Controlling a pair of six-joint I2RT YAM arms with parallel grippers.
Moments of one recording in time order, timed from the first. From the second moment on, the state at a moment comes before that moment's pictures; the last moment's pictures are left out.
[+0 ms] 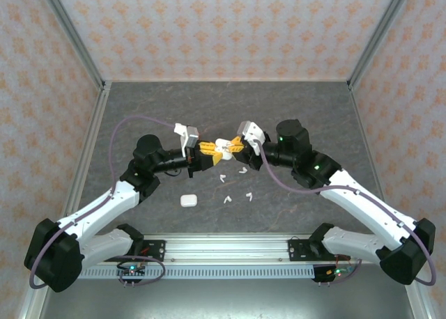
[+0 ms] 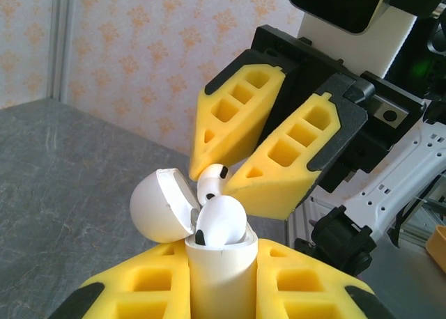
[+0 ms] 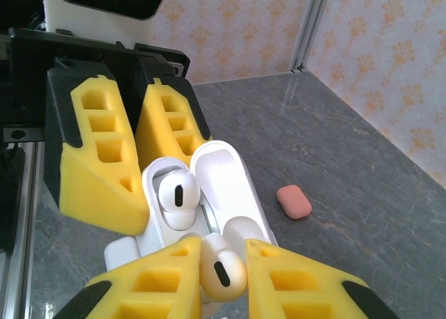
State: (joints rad) left arm -0.48 1.06 0.61 0.47 0.81 -0.34; right arm 0.72 1.04 0.97 -0.26 -0.41 -0.27
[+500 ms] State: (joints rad) left arm -0.48 1.06 0.61 0.47 0.82 -0.34; right arm 0.72 1.02 0.95 -0.24 -0.44 -0.24
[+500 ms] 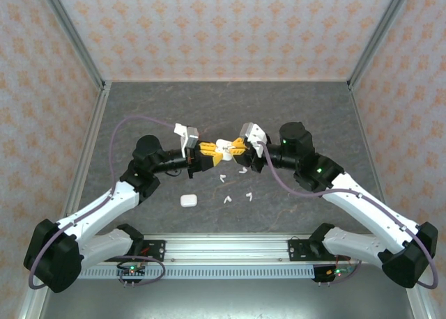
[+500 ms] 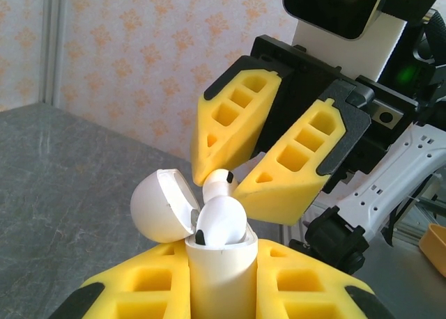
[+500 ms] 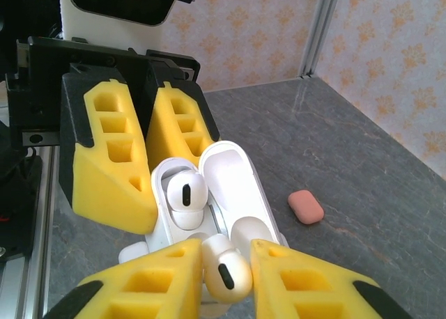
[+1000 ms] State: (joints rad) left arm -0.48 1.05 0.61 0.48 0.81 -0.34; right arm 0.67 1.03 0.98 -0.25 -0.50 -0.18
